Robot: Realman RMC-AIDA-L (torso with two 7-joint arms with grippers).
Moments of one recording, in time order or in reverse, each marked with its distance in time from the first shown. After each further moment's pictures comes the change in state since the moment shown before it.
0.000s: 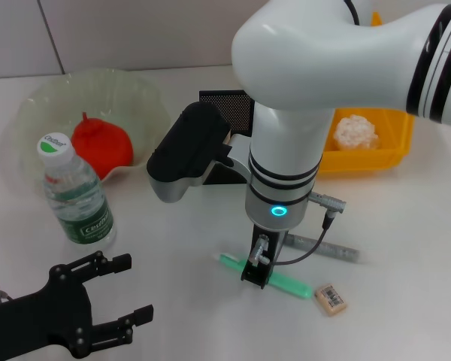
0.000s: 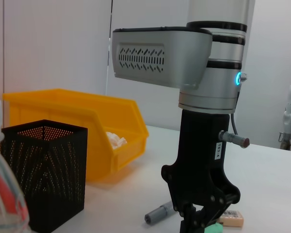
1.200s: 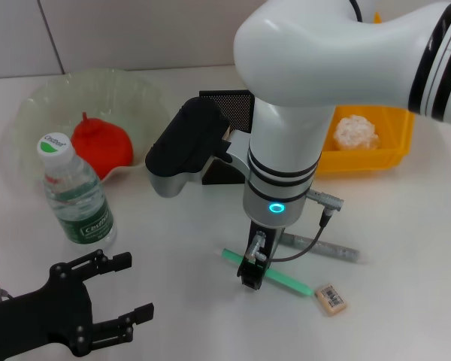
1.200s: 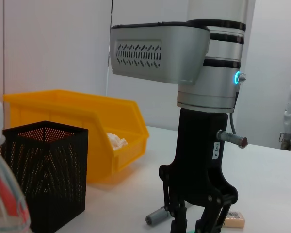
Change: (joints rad) left arm -0.003 0.000 0.000 0.000 -0.002 -0.002 0.000; right arm -0.006 0.000 0.018 -0.009 -0.009 0.008 0.002
